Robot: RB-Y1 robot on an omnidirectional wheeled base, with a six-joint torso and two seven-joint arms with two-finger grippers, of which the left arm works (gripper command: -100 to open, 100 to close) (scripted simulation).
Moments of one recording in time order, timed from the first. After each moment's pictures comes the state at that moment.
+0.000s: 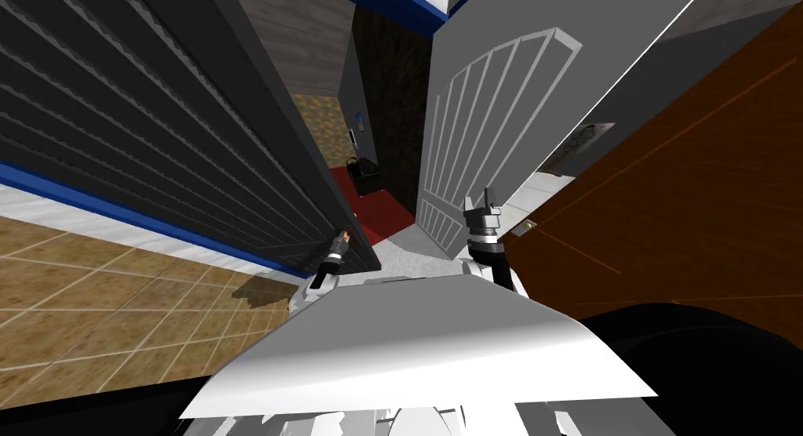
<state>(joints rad) 0.19 0.45 -0.05 -1.34 0.10 -0.44 0.34</state>
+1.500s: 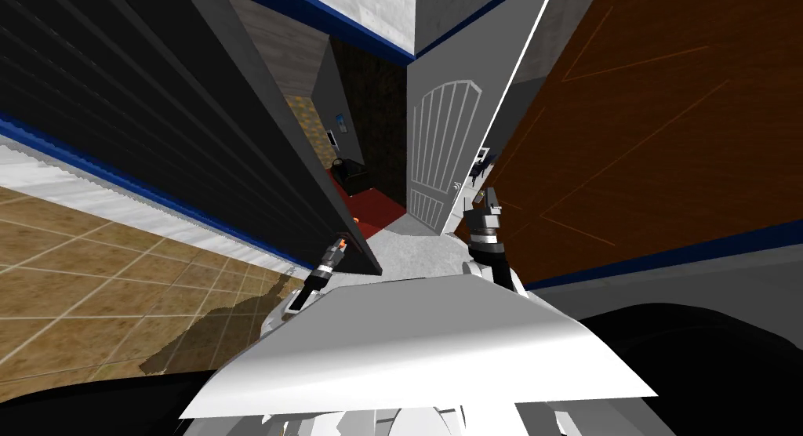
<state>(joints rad) 0.32 0.62 -0.14 -1.37 0.10 -0.62 0.47</state>
